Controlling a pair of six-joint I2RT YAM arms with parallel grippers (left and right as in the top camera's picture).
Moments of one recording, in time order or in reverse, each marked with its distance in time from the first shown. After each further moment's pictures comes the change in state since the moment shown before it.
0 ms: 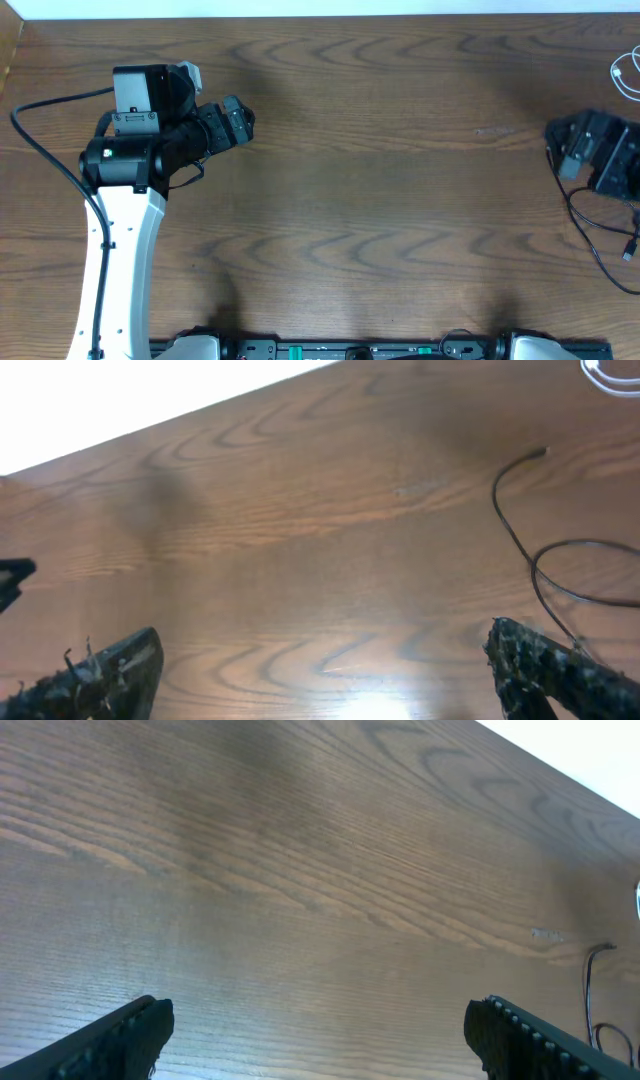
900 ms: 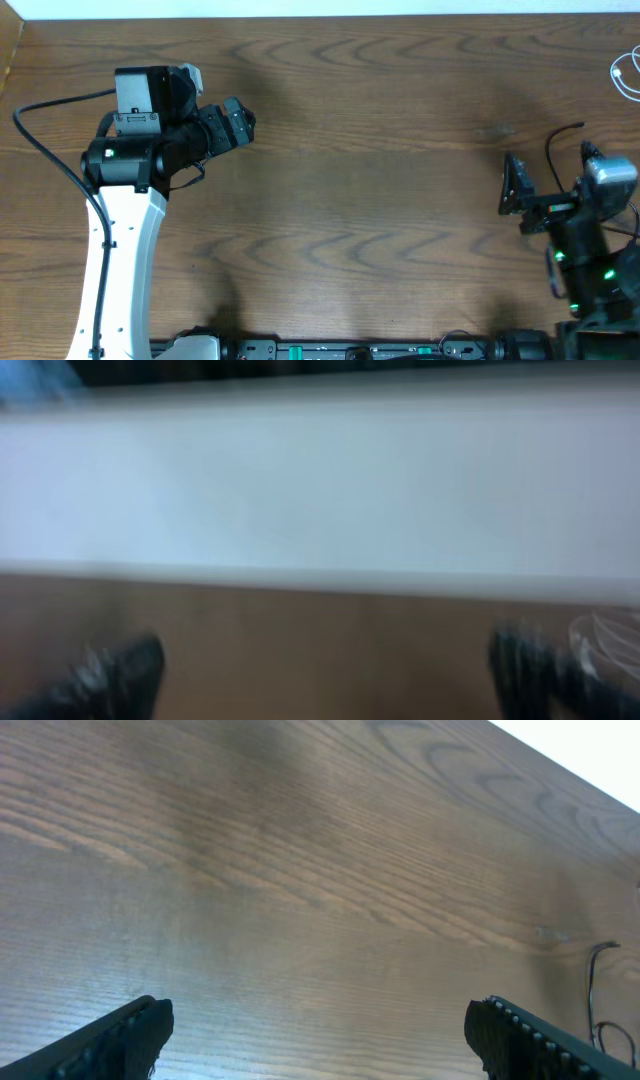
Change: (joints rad) left arm 0.000 0.000 -0.010 0.000 -0.001 0.000; right arm 0.096 -0.857 -1.553 1.462 0.089 -0.145
